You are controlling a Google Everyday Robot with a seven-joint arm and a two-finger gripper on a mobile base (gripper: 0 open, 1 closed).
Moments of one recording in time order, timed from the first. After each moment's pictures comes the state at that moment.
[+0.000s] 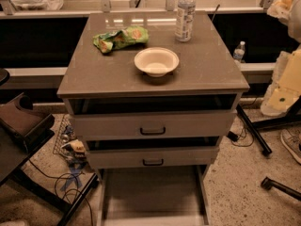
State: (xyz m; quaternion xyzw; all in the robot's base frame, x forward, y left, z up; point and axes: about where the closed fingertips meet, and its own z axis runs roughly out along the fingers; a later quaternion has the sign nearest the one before) arm 0.432 -0.201 1.023 -0.60 0.76 -0.08 0.22
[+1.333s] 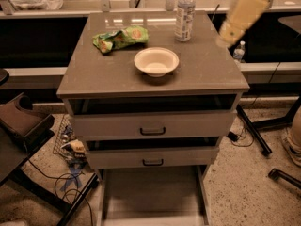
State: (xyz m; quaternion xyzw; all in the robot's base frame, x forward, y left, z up) arm 0.564 -0.157 1.072 -0.62 0.70 -0.11 0.34
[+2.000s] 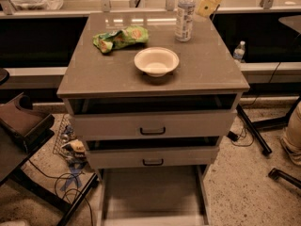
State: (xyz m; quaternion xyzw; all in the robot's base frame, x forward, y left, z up) arm 0.621 -0.114 1.104 -0.63 0.67 -0.12 0.39
